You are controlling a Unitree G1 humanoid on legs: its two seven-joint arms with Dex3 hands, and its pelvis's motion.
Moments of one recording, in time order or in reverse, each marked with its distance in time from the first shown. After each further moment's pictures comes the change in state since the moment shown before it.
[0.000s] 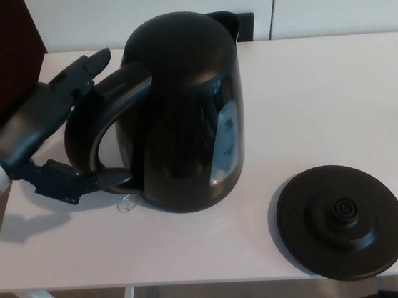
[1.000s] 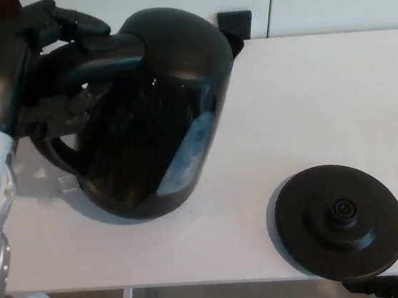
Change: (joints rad) left_arm -0.019 -0.295 0.101 -0.015 0.062 0.061 0.364; right_arm -0.034 0.008 0.006 -0.036 0.010 0.027 0.007
